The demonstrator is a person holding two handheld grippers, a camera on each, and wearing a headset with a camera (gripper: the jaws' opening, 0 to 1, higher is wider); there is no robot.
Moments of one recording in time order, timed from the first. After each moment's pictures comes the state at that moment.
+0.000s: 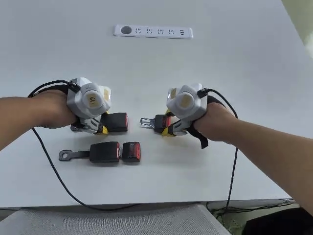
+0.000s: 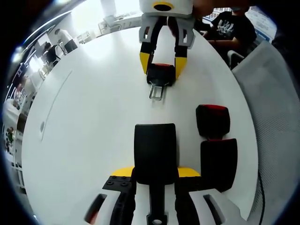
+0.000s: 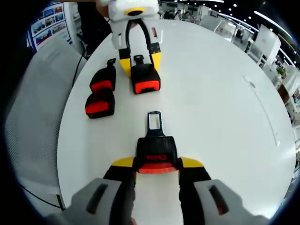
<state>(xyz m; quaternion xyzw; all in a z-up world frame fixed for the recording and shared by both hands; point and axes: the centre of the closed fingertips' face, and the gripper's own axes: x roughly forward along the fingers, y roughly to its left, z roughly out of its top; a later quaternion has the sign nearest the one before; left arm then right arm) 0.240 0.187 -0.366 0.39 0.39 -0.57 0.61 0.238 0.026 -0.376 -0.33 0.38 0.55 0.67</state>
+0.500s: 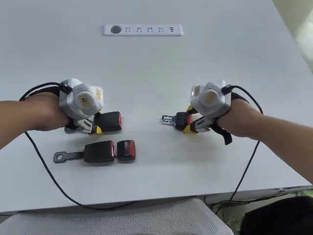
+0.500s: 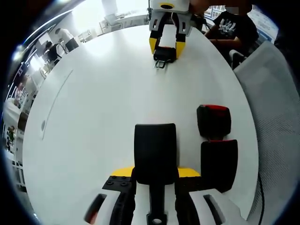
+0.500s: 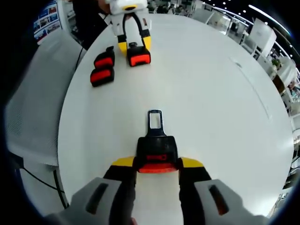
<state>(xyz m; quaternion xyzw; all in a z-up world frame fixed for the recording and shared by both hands) 0.242 0.188 -0.367 0.39 0.39 -0.56 0.62 0.224 -0.049 -0.367 -0.34 0.41 0.51 0.67</state>
